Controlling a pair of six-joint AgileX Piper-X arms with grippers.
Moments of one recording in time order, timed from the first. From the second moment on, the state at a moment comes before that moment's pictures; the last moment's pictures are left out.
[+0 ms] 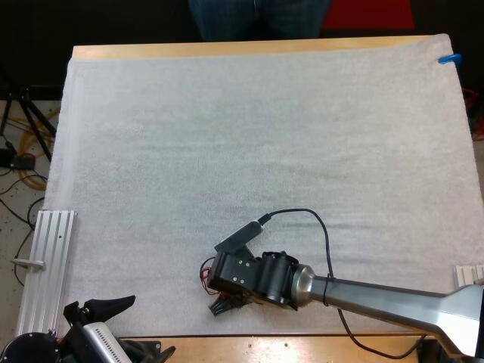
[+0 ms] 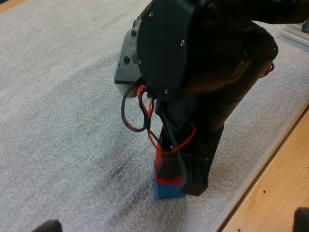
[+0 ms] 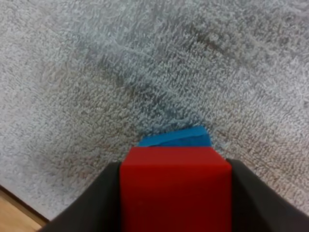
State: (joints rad) left arm -0.46 0.14 -0.91 1.50 0.33 -1.59; right arm 1.25 1.70 -1.20 0.85 0.16 -1.28
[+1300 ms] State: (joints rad) left arm -0.46 0.50 -0.85 0.91 0.25 -1.59; right arm 0.73 1.42 -1.24 0.91 0.12 -1.64
